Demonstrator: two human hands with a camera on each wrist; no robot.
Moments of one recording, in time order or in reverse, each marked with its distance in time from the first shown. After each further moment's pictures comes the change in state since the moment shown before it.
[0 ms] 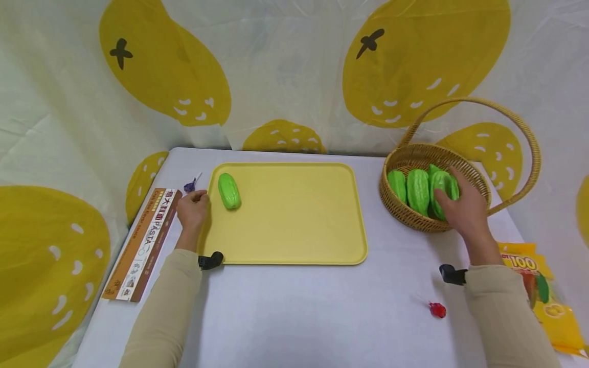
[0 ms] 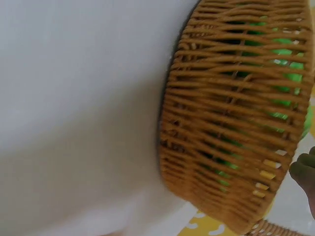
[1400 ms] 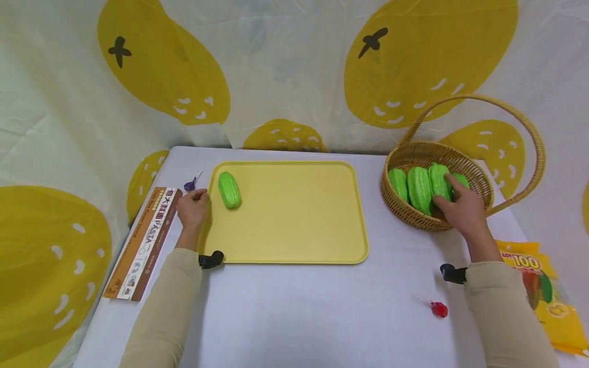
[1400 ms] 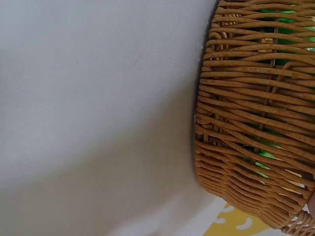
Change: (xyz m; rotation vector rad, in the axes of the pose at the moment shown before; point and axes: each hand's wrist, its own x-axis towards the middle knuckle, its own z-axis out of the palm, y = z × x) left_hand 0.002 0.000 0.002 -0.008 -0.003 -0.028; right_hand 0.007 0.017 0.007 -0.057 -0.081 0.023
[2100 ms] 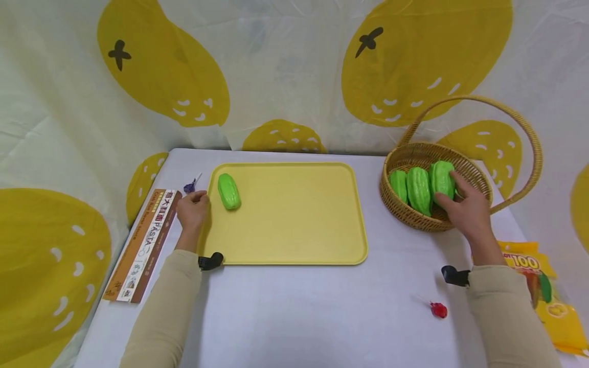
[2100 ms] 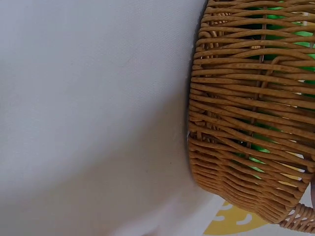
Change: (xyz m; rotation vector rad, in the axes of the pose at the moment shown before) left_hand -0.002 0.002 -0.001 -0.011 -0.017 -0.006; right_hand -0.008 0.000 -0.005 0.178 0.047 0.015
